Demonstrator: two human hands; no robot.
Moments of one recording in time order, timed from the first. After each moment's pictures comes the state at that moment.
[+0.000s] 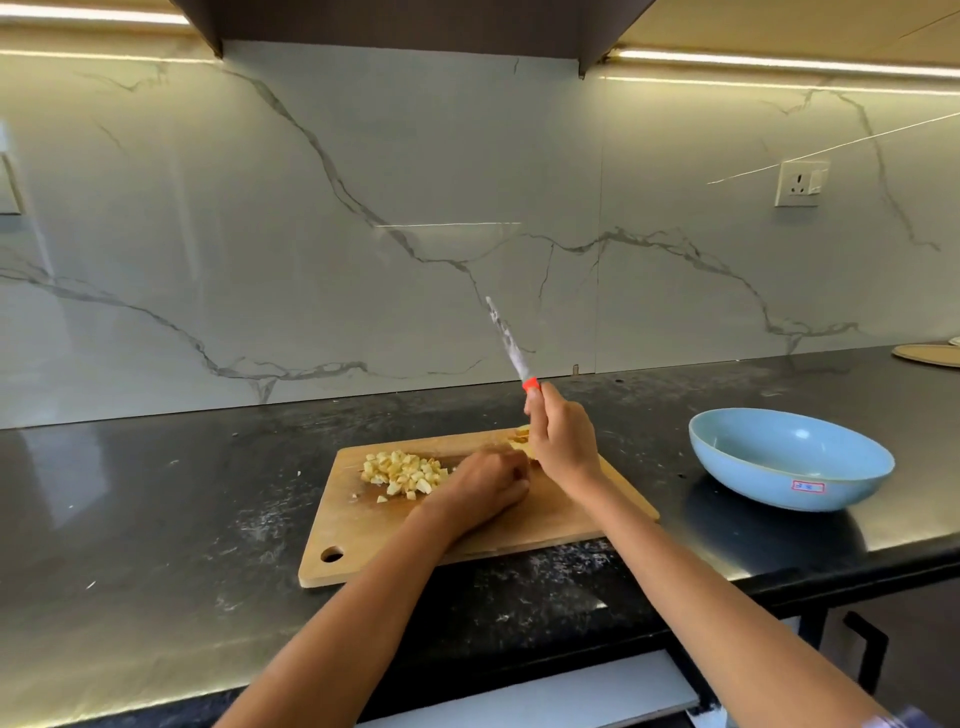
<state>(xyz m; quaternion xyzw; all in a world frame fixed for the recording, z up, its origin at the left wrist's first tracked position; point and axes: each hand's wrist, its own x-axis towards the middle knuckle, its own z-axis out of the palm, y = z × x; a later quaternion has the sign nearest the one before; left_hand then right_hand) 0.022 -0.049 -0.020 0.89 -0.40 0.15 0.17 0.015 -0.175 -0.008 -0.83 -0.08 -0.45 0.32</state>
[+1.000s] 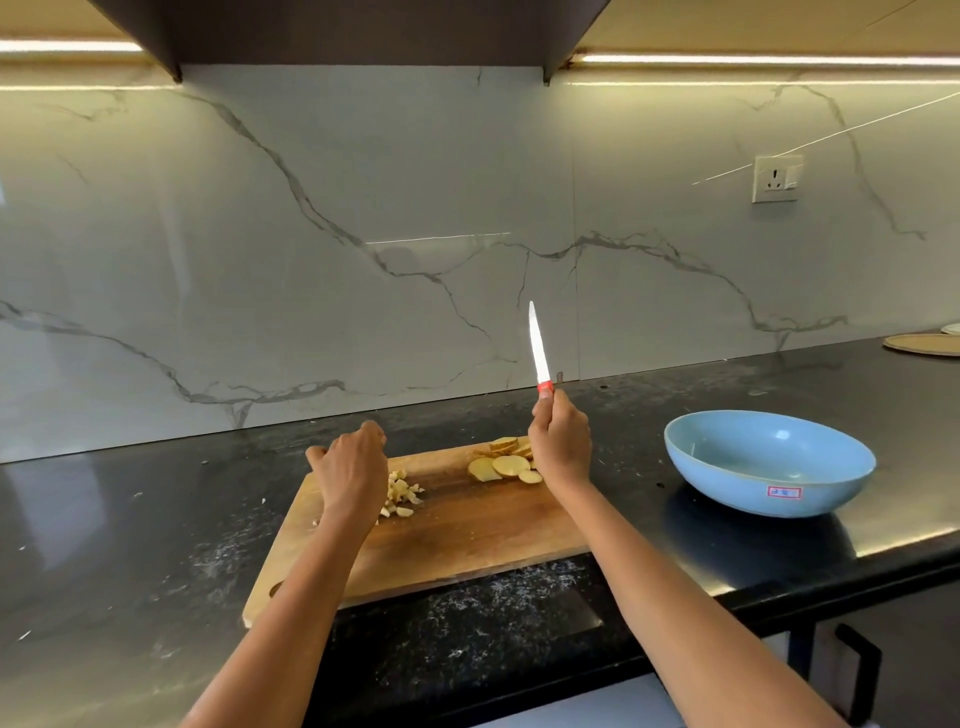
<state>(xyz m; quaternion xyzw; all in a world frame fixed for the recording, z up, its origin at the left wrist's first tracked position) 0.055 0.000 -0.005 0.94 0.03 0.31 0.13 0.052 -0.209 -0.020 -0.78 0.07 -0.45 0.43</state>
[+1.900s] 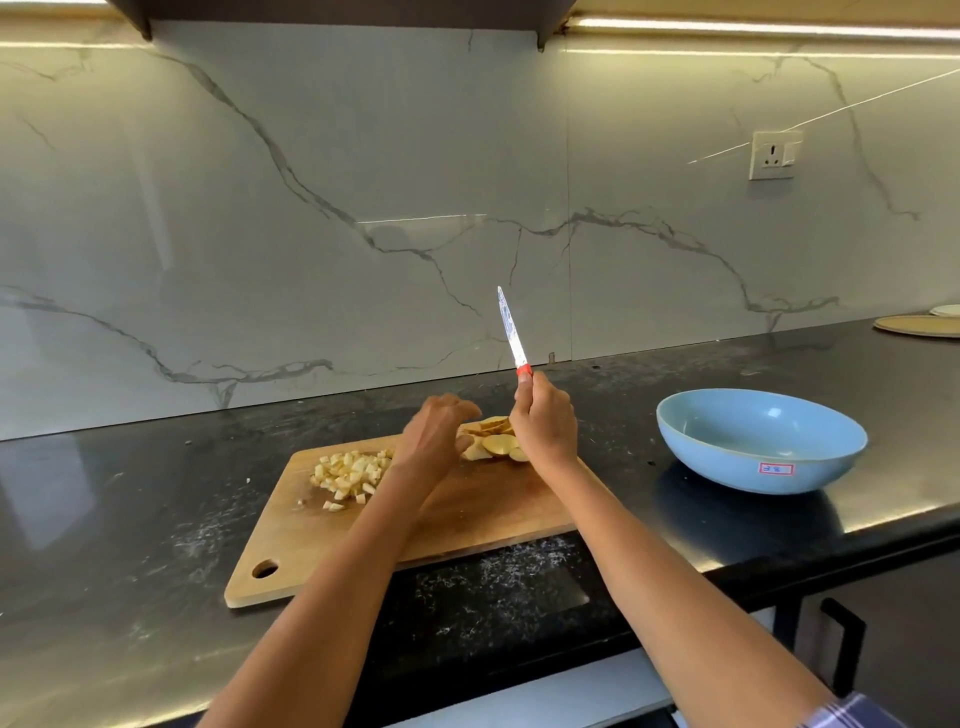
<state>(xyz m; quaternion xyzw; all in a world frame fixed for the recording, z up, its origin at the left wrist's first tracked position) 0.067 -0.069 -0.011 0.92 -0.26 0.25 0.13 0.050 -0.205 -0.019 -0.82 0.05 -0.42 0.38</state>
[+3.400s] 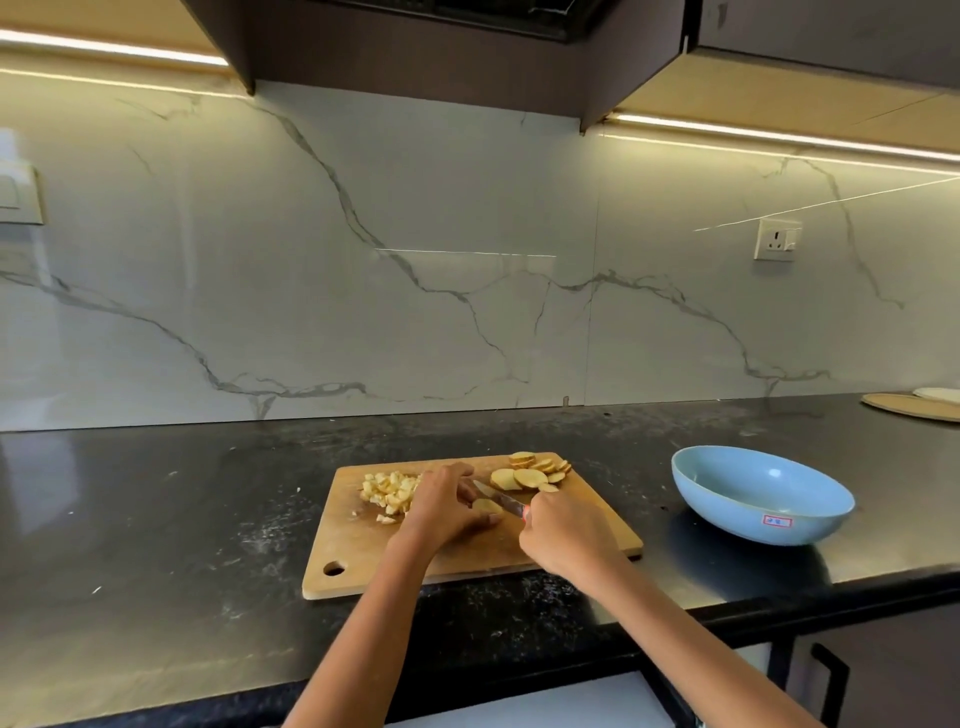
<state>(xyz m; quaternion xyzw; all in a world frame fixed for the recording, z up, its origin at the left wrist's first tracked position) 0.006 -0.021 -0.019 0.90 -0.19 0.13 0.37 -0.076 -0.156 0.000 -0.99 0.04 -0.12 0.10</state>
